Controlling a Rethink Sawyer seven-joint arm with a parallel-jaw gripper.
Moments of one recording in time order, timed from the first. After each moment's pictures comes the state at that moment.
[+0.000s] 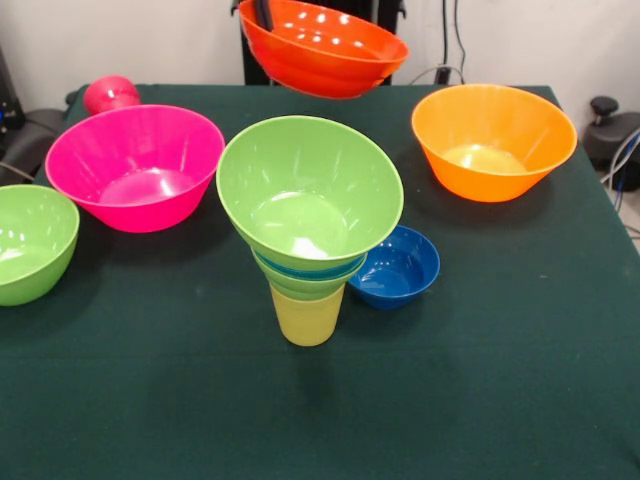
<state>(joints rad) 0.01 -0.68 -0.51 1.70 -1.64 -0.72 3.95</state>
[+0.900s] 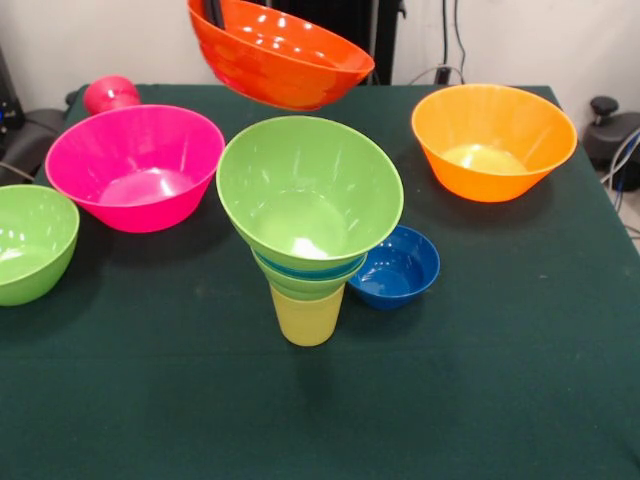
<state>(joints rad) 0.04 -0.59 -0.60 1.51 -1.70 -0.76 4.06</state>
